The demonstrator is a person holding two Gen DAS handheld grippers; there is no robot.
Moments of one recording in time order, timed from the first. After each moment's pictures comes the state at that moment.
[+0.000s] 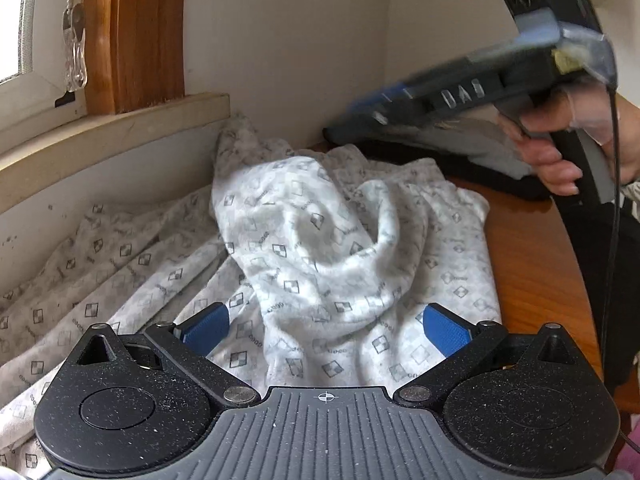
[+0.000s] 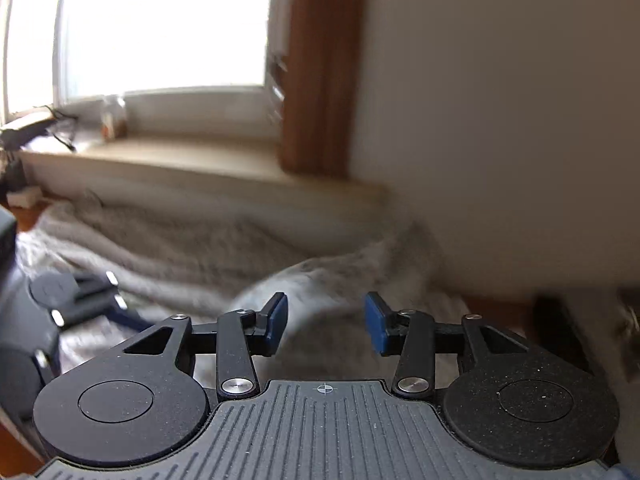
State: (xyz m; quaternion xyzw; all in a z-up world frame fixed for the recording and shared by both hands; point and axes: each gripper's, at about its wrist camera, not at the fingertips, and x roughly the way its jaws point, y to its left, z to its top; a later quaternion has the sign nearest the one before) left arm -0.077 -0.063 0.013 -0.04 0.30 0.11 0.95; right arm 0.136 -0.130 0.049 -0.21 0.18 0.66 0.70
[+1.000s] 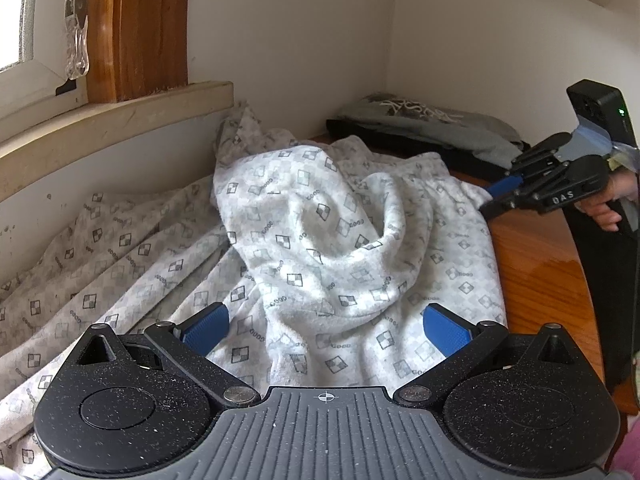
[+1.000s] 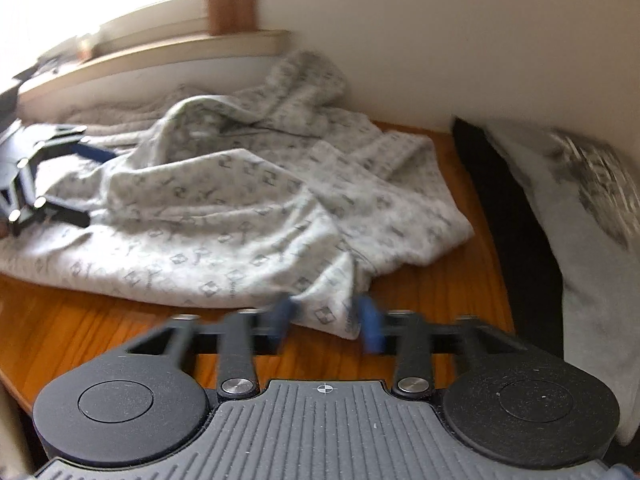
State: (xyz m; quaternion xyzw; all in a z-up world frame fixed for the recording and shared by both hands) left arm -0.076 -0.058 0.009 -0.06 0.31 0.11 0.94; right arm 0.217 -0.233 -0.015 -0.27 0.25 0.64 0.67
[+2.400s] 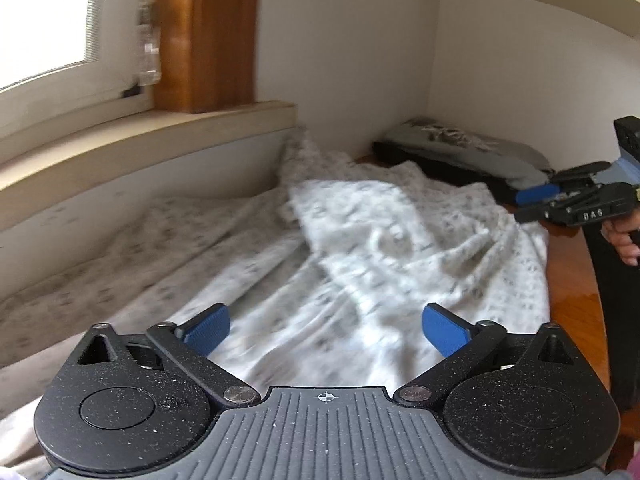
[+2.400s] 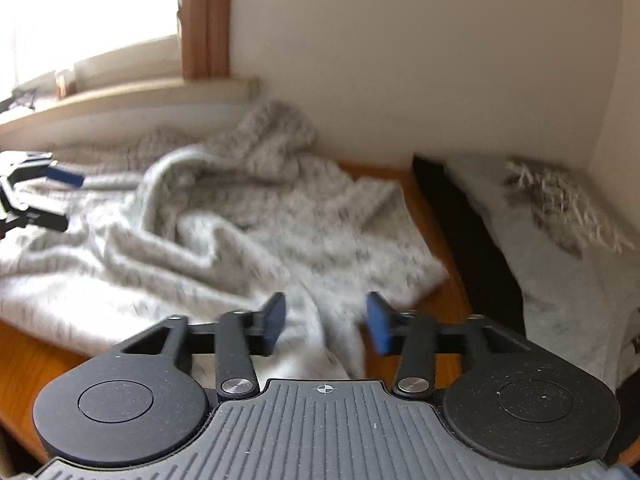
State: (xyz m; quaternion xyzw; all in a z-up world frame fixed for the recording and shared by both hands) left arm -0.118 -0.038 0.027 -0.07 0.29 0.16 0.94; right arm 0.195 -0.238 0.004 -0.20 0.21 0.61 0.74
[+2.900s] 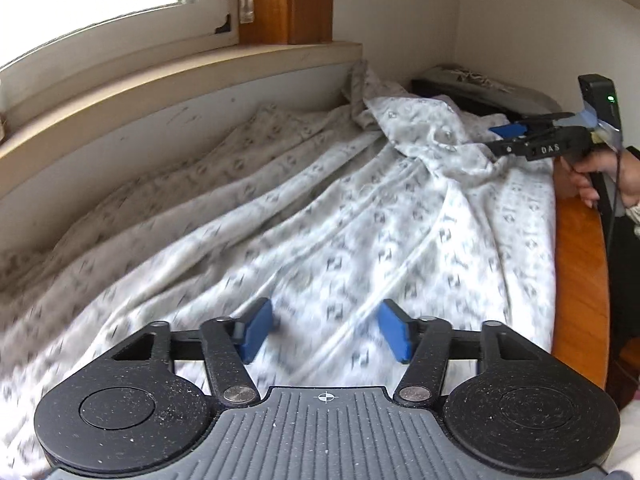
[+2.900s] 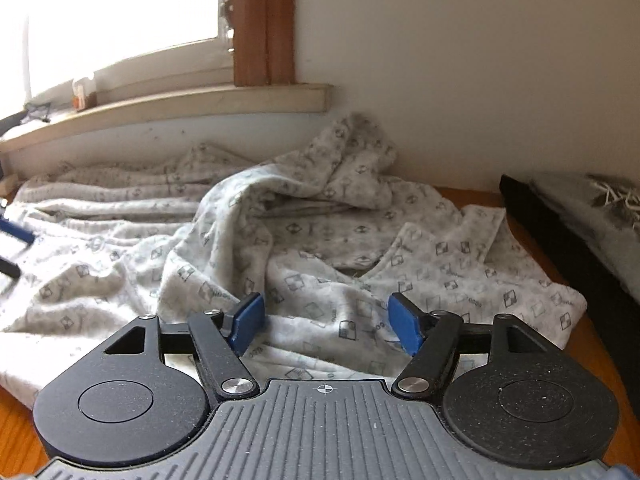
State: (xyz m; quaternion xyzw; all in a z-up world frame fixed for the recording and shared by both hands) left arm -0.242 -0.022 0.023 -0.08 0.36 0.18 0.91; right arm 0.139 -0.174 -0.022 -0.17 0.21 0.63 0.73
